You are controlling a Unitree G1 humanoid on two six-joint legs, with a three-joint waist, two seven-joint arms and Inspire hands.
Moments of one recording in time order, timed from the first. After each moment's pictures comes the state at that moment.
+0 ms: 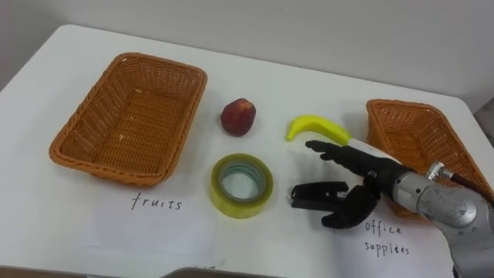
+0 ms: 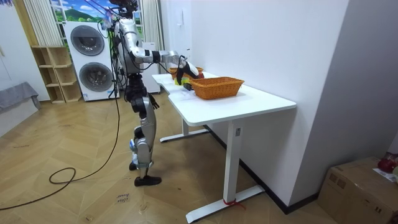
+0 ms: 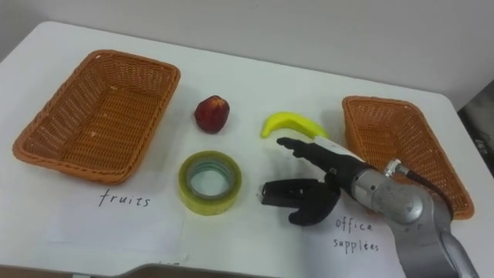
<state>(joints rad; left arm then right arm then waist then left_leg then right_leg) 0.18 0.27 0.04 0.94 0.36 0.04 0.19 -0.05 -0.48 0.10 0.03 -0.40 0.13 0.64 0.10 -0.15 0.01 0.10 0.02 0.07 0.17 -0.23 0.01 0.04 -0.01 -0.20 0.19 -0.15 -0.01</state>
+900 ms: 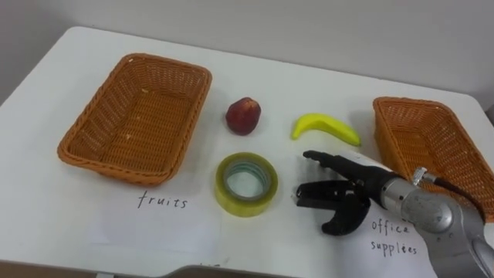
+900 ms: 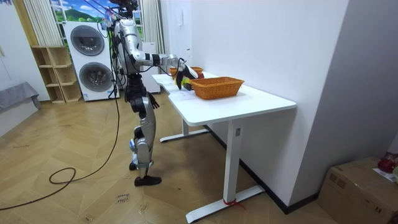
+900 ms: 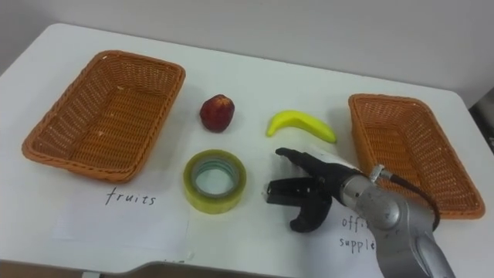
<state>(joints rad) 0.17 0.26 0.02 0.95 0.36 0.04 0.18 -0.05 -0.42 0.10 0.03 -0.60 0.12 0.62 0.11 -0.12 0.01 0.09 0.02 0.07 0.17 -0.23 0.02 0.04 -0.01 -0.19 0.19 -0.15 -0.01</state>
